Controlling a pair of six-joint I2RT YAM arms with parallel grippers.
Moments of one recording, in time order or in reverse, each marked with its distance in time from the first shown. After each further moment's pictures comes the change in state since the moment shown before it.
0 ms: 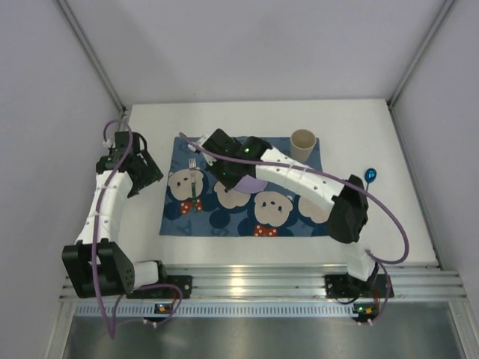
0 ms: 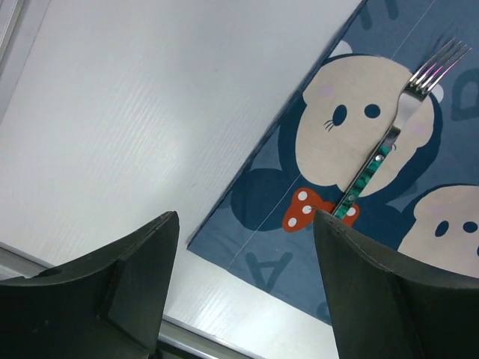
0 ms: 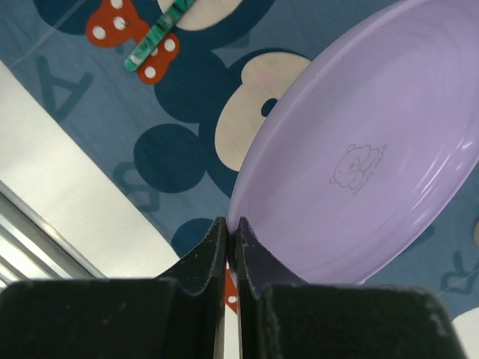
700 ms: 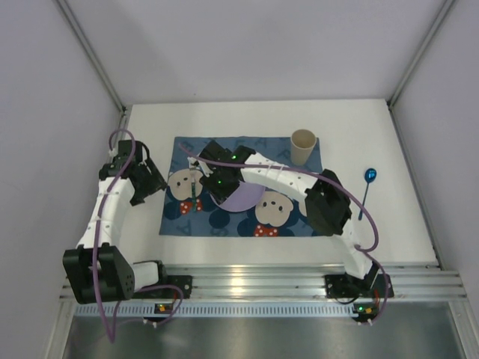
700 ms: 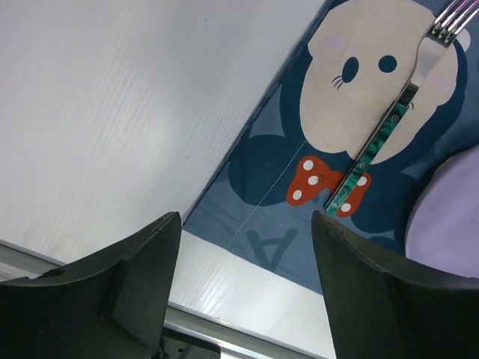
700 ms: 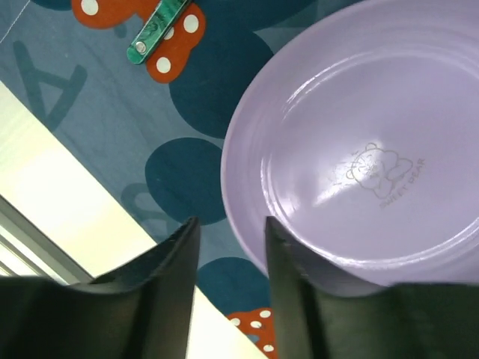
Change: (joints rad) left arm 0.002 -0.064 -0.116 -0.001 0.058 0.005; right arm -0.042 0.197 -0.069 0.105 -0.183 0.061
